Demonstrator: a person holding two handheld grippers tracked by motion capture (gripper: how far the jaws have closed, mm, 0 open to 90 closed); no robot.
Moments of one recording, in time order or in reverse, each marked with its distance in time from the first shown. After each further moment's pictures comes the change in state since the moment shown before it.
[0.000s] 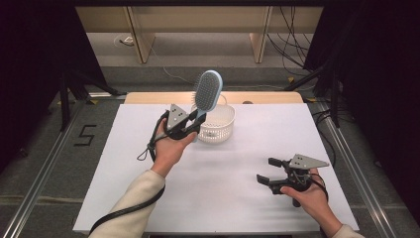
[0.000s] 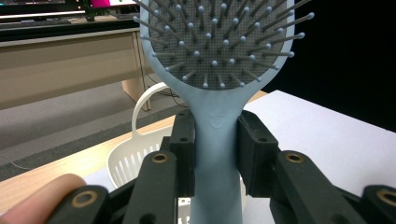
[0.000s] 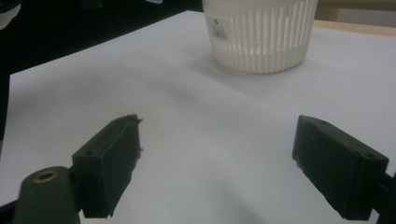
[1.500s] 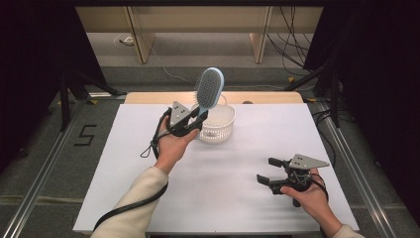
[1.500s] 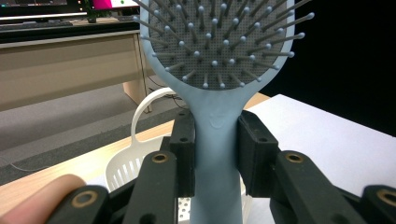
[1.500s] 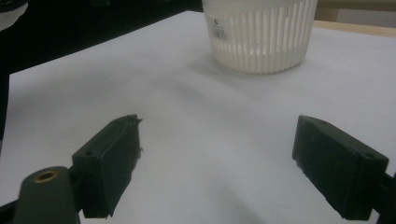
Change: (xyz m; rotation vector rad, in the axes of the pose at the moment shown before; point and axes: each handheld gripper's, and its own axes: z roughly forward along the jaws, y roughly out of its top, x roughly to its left) left arm 0.001 0.003 0.011 -0.007 0.005 -0.004; right arm 0.000 0.000 0.000 -0.002 -0.001 -0.003
